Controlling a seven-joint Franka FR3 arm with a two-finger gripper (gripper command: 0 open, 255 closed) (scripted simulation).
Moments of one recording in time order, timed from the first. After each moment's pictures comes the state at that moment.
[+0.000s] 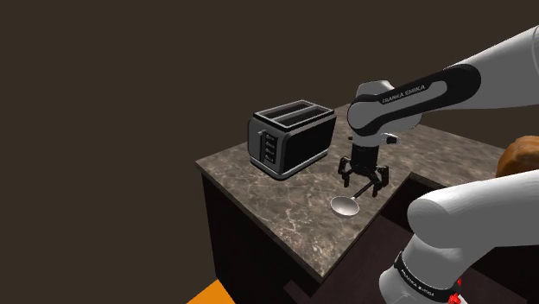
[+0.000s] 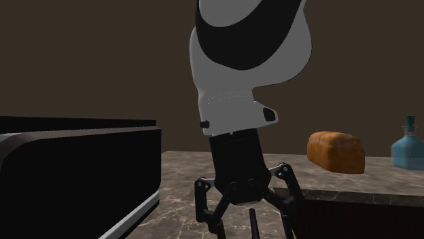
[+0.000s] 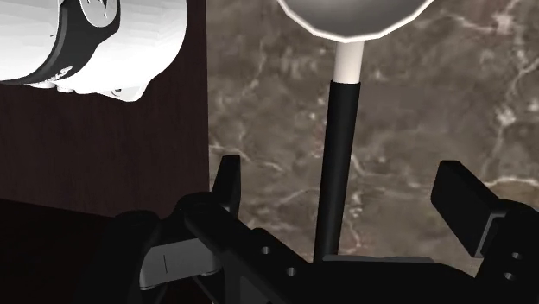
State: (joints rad) arm -0.46 -0.68 0.11 -2.89 0.10 1.97 1.13
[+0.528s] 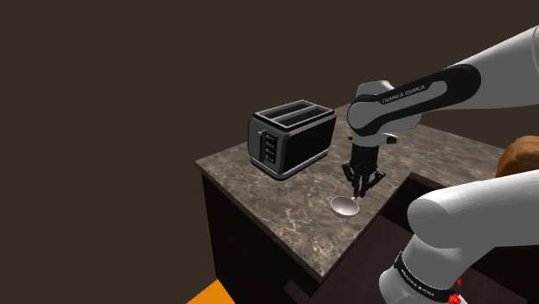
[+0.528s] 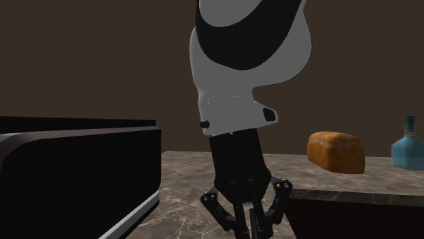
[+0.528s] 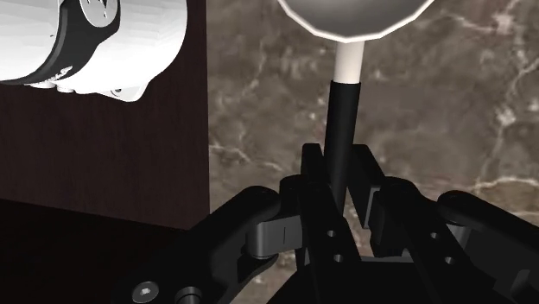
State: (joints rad) arm -0.46 -0.68 0.11 -2.89 0.10 1.97 1.13
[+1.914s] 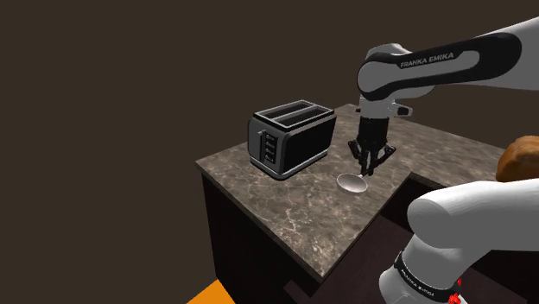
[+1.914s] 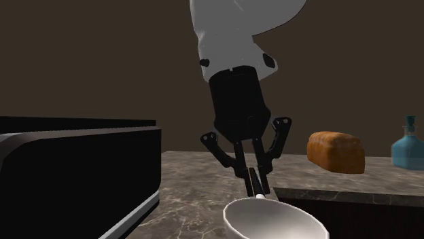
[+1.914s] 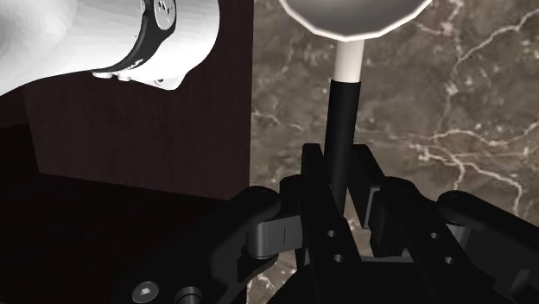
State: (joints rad) arm -0.47 -0.79 0.09 -2.72 0.09 1.69 1.14
